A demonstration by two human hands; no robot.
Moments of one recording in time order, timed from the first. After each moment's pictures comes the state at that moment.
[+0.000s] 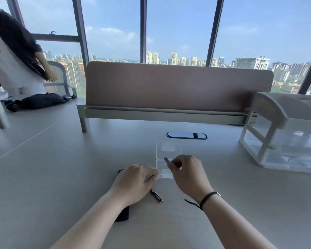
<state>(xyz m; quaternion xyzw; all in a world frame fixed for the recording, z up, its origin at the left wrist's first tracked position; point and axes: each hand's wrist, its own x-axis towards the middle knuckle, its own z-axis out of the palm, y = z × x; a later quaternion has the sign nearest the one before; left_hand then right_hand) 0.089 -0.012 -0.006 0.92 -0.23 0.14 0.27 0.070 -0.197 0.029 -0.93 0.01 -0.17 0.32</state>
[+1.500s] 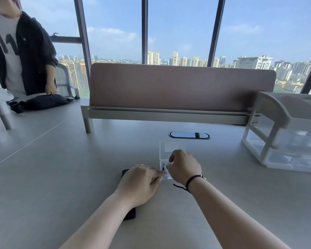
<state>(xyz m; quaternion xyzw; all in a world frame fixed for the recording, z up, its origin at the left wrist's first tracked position) 0.082 -0.015 -0.004 0.93 -0.25 0.16 0.22 0.104 -0.180 0.027 -0.97 0.07 -0.09 0.23</state>
